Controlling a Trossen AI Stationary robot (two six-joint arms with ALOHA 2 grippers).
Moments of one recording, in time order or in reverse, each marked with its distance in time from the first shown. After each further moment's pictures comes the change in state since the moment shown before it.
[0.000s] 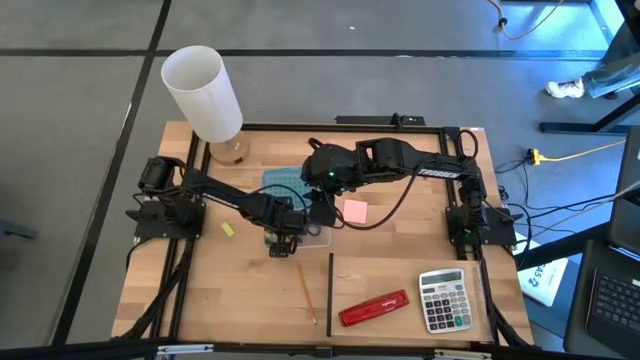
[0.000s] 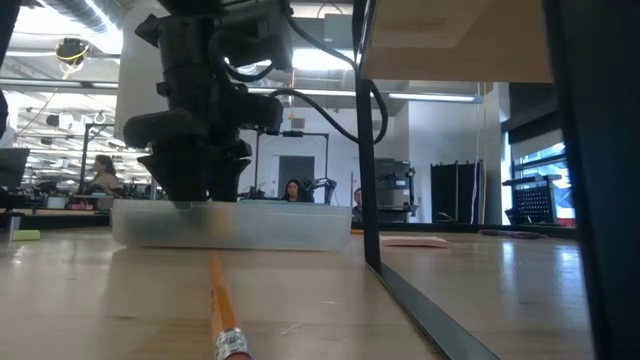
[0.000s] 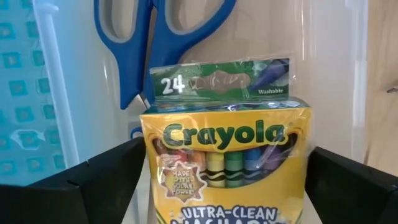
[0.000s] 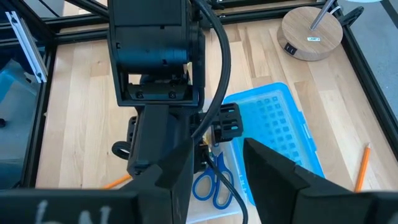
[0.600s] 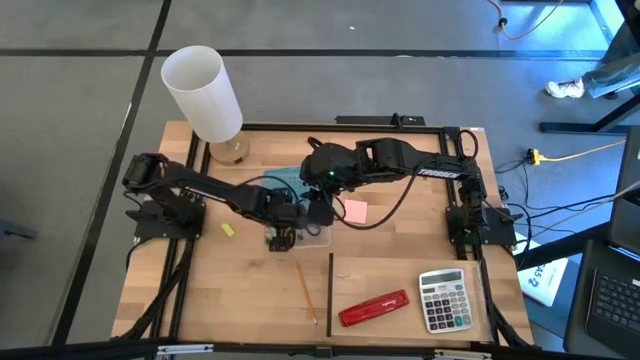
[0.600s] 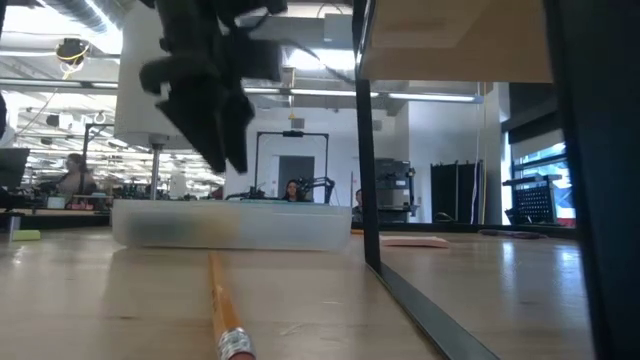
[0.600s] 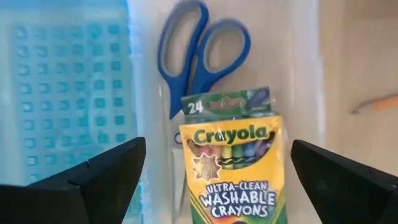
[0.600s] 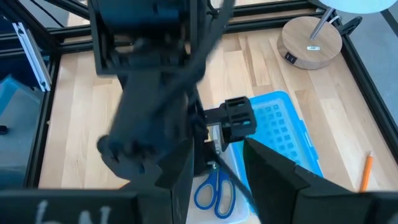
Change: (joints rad) left arm 0.001 -0.133 0.053 -0.078 -0.067 -0.004; right arm 0.000 0.000 0.000 0.034 0.000 0.000
